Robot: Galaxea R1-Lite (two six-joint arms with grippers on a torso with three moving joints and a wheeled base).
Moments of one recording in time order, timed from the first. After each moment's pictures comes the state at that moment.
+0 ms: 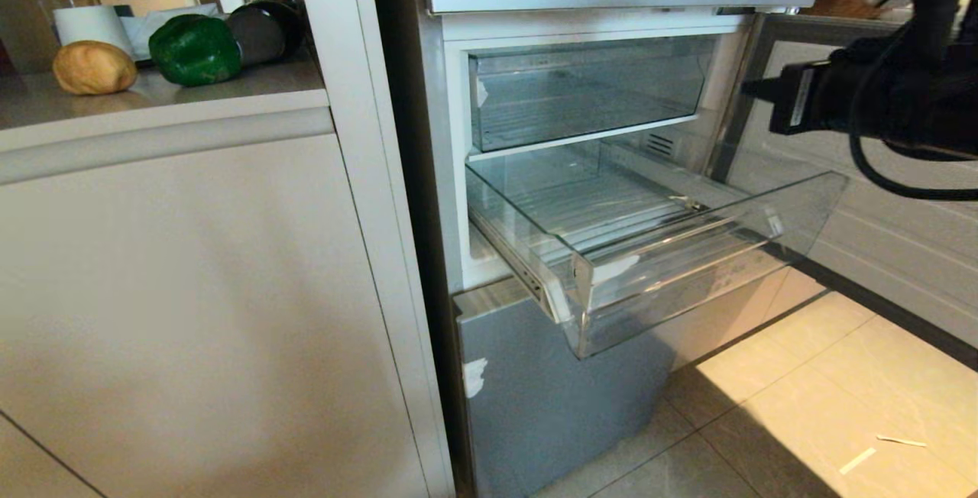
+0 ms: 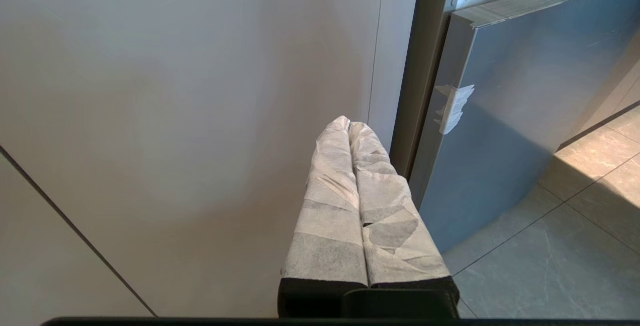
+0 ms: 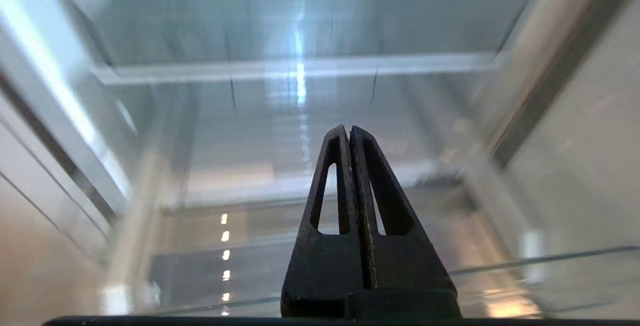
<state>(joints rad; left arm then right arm) 0.00 0.00 0.00 -0.03 0.00 0.00 0.24 1.55 -1.37 -0.17 0.03 -0.05</state>
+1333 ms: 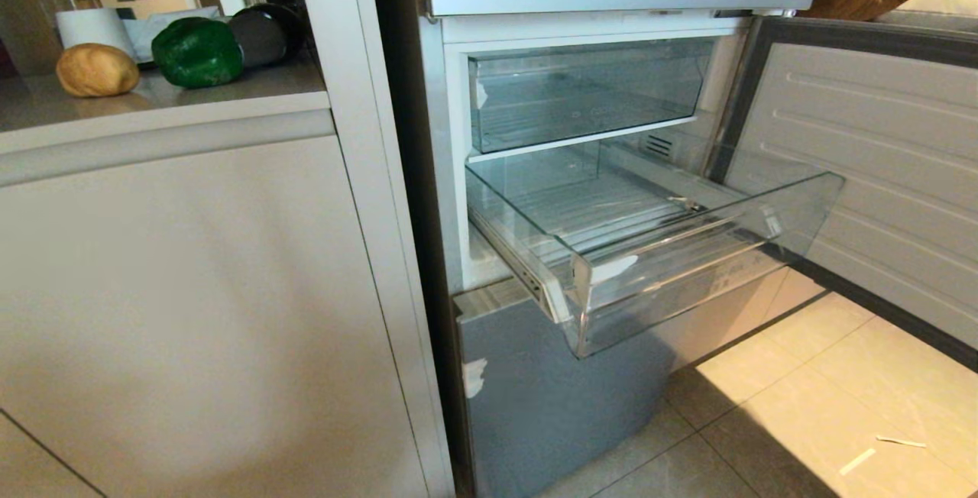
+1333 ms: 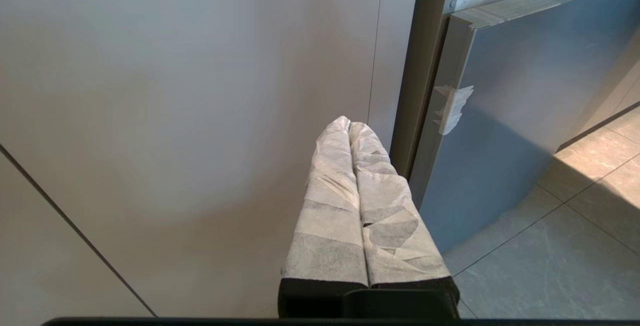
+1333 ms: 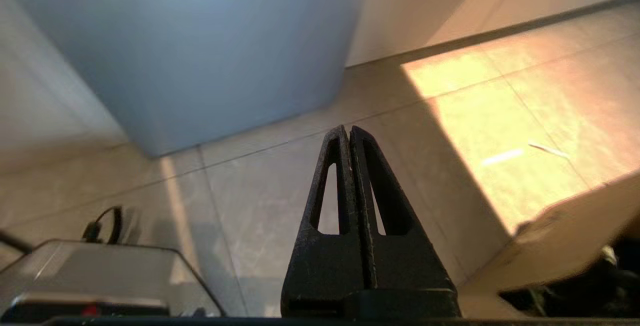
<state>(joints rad) 0.00 0.00 0.00 -0.03 0.00 0.00 -0.08 0.29 -0.06 0.10 0.05 -0.15</state>
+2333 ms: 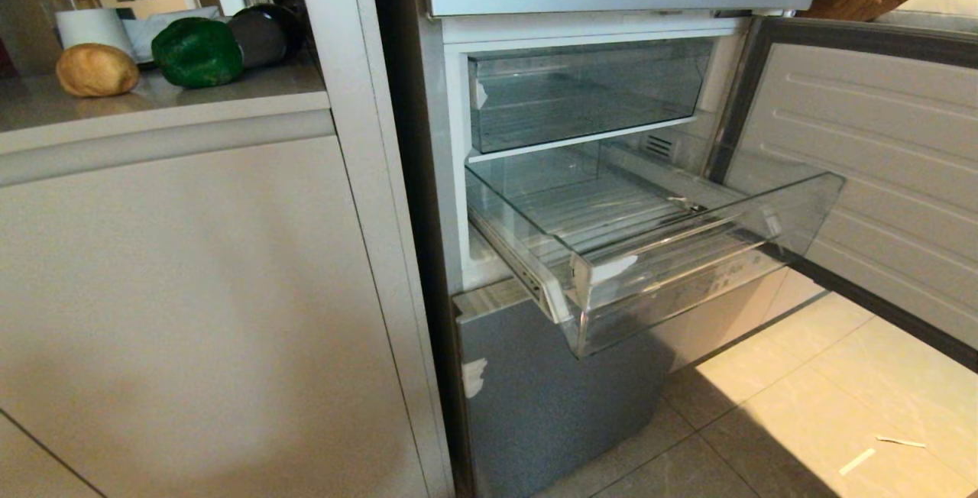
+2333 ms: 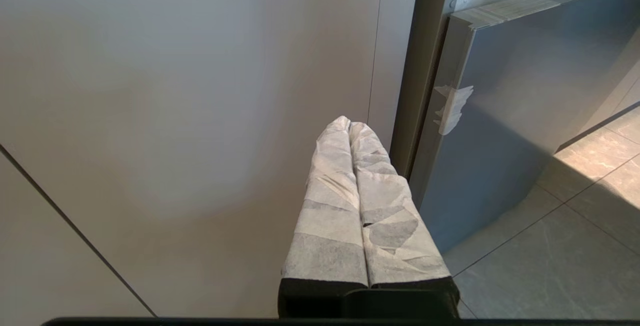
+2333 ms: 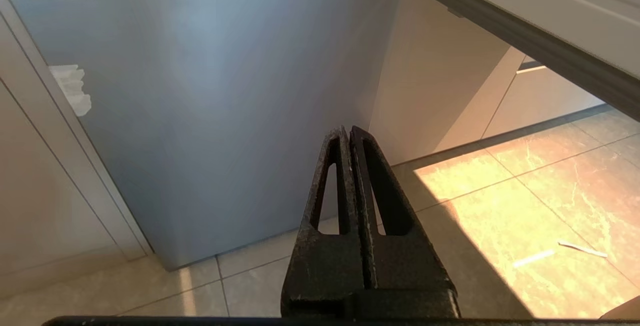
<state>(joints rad) 0.00 0.00 0.00 -0.03 0.00 0.00 0.01 0.00 0.00 0.01 0.02 -0.05</state>
